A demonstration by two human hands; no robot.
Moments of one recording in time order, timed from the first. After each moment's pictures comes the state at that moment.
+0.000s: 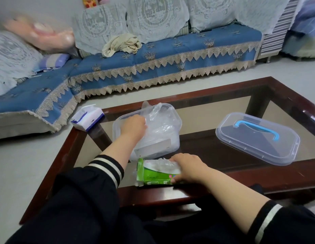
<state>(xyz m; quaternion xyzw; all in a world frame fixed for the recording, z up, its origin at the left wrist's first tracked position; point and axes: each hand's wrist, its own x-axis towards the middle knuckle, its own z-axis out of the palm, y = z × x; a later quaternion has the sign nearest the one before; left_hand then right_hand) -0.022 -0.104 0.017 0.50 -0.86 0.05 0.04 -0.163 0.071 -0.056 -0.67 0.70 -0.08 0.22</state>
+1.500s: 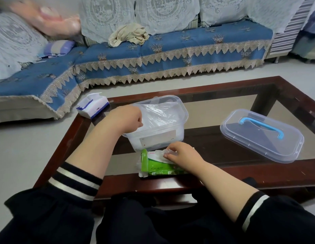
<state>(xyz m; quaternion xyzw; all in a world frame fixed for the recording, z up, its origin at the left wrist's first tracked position) 0.020 -0.056 0.090 0.46 -0.88 0.02 -0.11 -0.135 0.066 -0.046 -0.63 0.70 -0.25 0.24</state>
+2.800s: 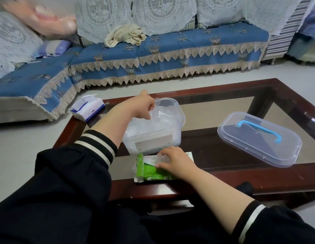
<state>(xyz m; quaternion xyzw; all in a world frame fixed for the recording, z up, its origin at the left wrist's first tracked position) -0.033 -0.110 0.082 0.40 -0.91 -0.05 -0.07 -0.126 0.060 -0.057 -0.64 0.69 -0.25 0.24</state>
